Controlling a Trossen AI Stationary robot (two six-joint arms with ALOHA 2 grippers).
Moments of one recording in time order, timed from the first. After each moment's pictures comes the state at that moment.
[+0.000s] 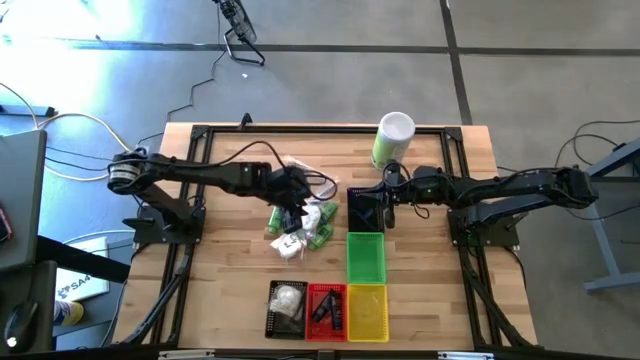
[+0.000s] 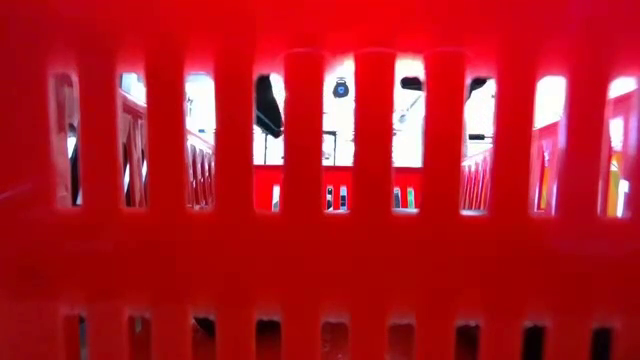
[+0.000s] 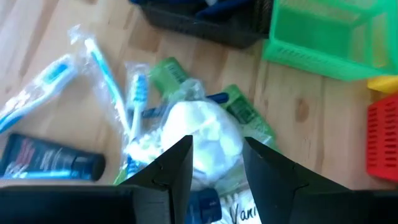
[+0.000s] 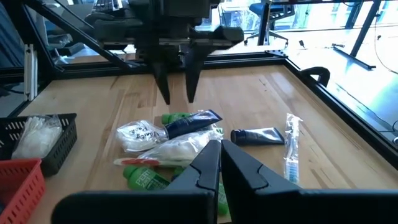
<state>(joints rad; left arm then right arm) 0.06 1.48 1.12 -0.52 0.01 -0.21 -0.10 1.06 0.49 0.33 0.00 0.03</state>
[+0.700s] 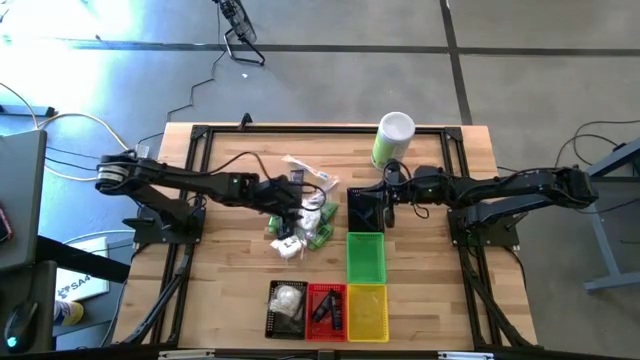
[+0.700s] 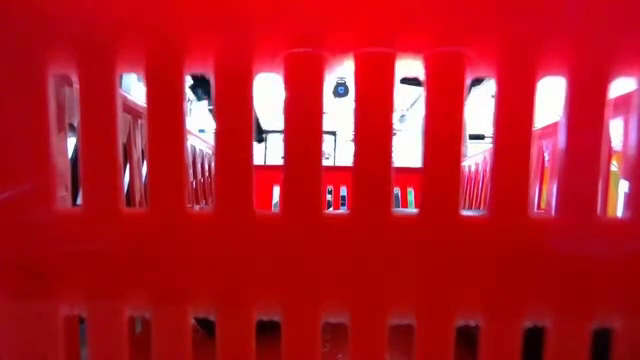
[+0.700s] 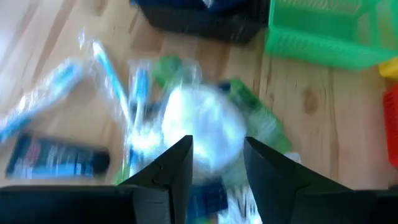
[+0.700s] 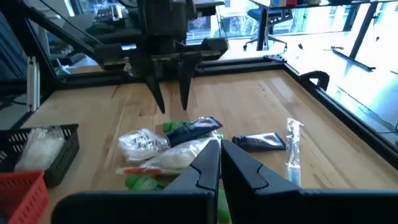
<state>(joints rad) 0.01 1.37 0.92 -0.34 -0.07 -0.18 -0.10 1.06 0.49 0.35 0.00 0.06</state>
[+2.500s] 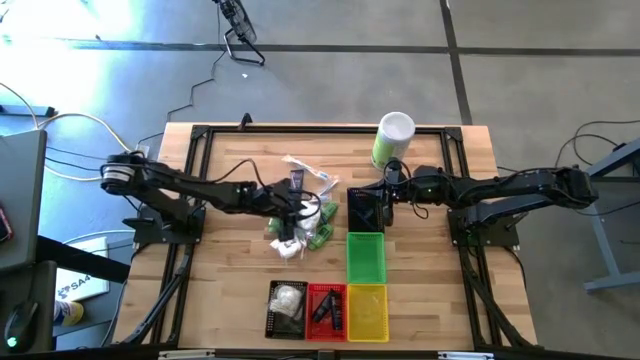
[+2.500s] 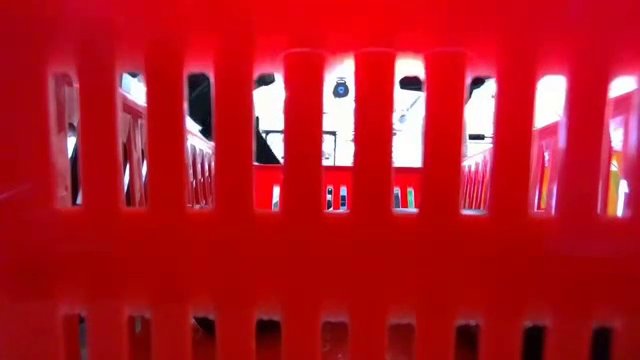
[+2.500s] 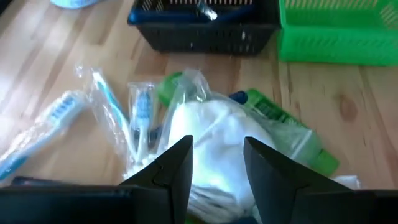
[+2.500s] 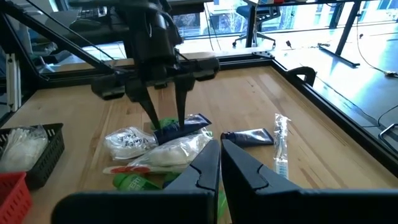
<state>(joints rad) 0.01 1.45 0.73 0.08 -0.11 -0.03 -0.10 1.06 0.49 0.34 0.05 0.06</state>
